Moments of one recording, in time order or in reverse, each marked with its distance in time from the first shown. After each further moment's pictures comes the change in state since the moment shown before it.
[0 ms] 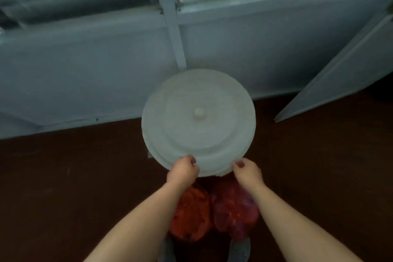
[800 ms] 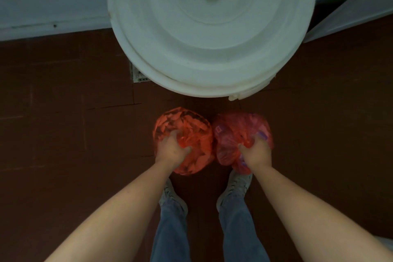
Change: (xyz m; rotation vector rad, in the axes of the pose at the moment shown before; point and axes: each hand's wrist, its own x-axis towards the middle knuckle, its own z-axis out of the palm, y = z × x) left_hand 0.058 -0.222 0.205 -0.112 -0.087 -0.161; right_hand 0.050 0.221 0.170 -0.158 0.016 0.189
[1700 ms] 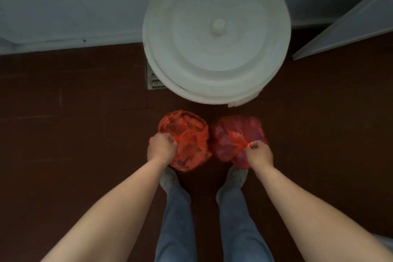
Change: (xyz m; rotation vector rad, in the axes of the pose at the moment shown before) left_hand -0.112 0.025 -0.112 0.005 0.169 -0.030; right_hand -0.104 -0.046 -0.074 0.045 0.074 0.032
